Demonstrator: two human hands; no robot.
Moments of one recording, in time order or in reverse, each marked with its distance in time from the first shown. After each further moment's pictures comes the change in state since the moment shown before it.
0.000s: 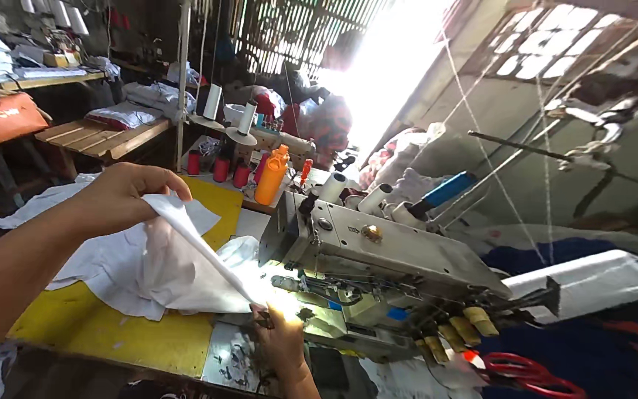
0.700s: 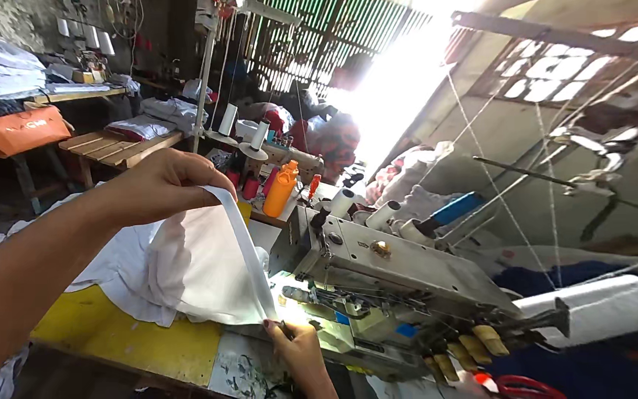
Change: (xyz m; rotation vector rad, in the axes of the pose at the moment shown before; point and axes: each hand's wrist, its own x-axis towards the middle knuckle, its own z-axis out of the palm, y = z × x) left_hand 0.024 0.032 -0.017 -0.177 -0.057 0.234; right_hand 0.018 -0.015 -0.044 0.522 -0.420 0.564
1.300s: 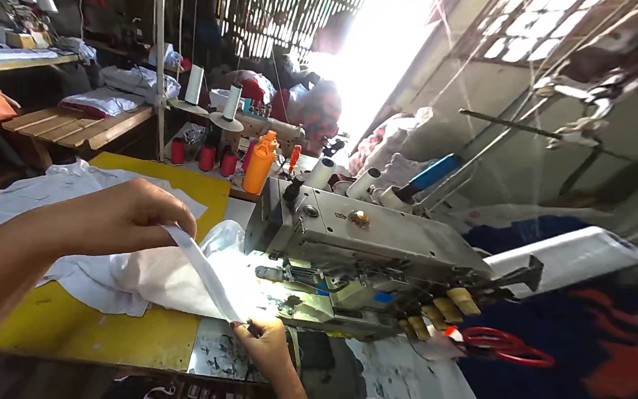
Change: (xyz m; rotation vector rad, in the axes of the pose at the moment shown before) left_hand -0.015 -0.034 0.044 0.171 -0.309 0.127; right_hand -0.019 0.045 0.024 0.035 0.052 -0.040
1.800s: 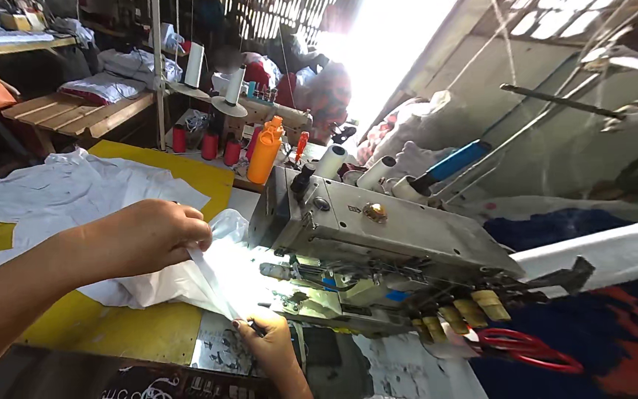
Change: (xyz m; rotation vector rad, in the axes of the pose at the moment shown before) left_hand -0.001 -0.006 0.050 0.234 -0.072 0.005; right_hand 0.001 0.005 0.001 0.018 -0.050 -0.086
